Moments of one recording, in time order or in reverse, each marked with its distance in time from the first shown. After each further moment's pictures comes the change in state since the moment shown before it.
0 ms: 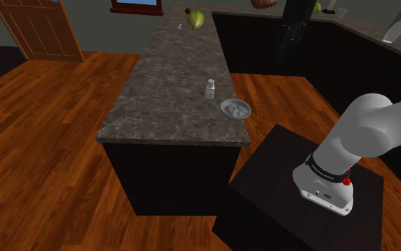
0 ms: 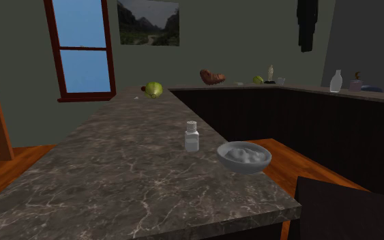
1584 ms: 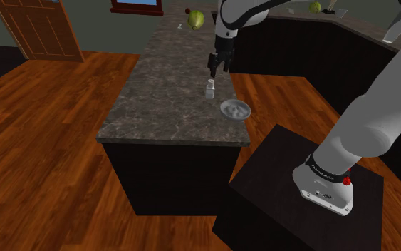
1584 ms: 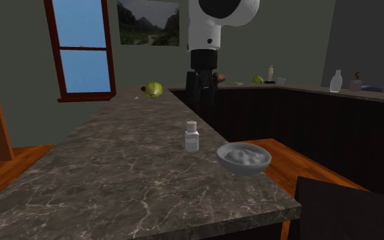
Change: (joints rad) arm 0.009 0.744 -0.020 0.255 0.002 0.567 -0.059
